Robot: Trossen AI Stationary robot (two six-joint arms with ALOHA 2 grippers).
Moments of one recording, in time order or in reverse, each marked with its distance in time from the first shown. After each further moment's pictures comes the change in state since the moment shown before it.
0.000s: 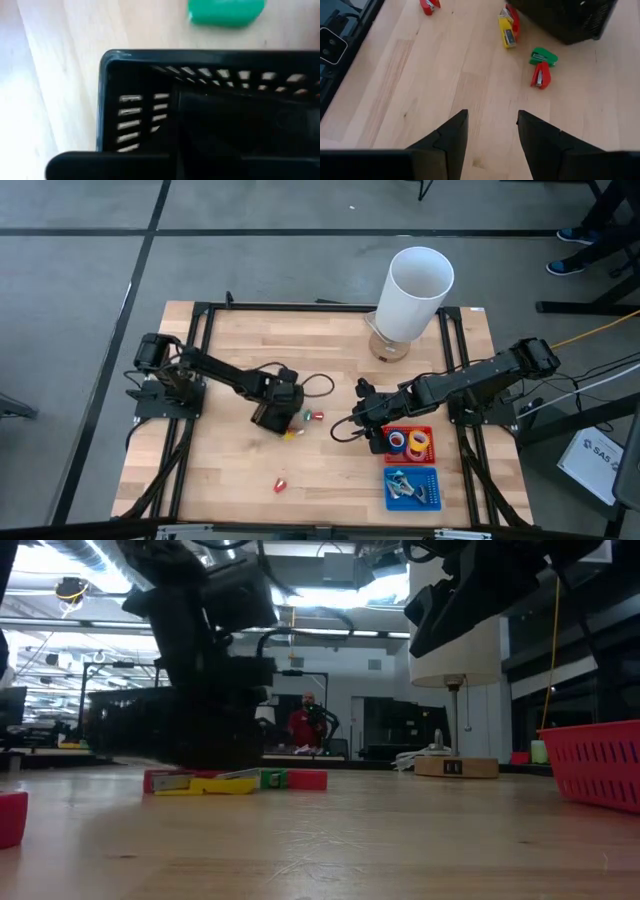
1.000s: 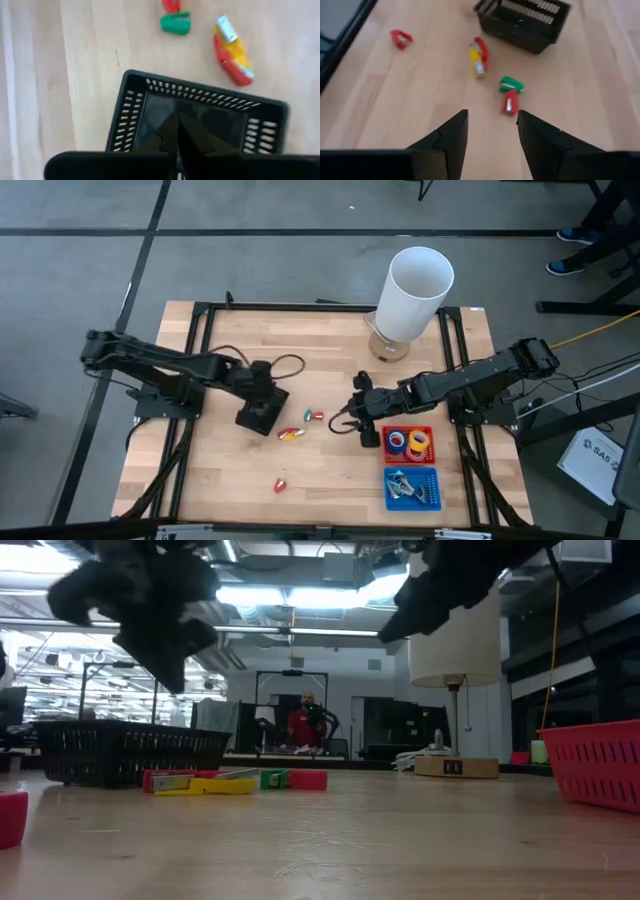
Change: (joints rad) left arm -0.005 -0.485 -0.072 -0.275 0.158 -0.131; right arm -0.021 0.005 0.000 0.117 0.115 0.002
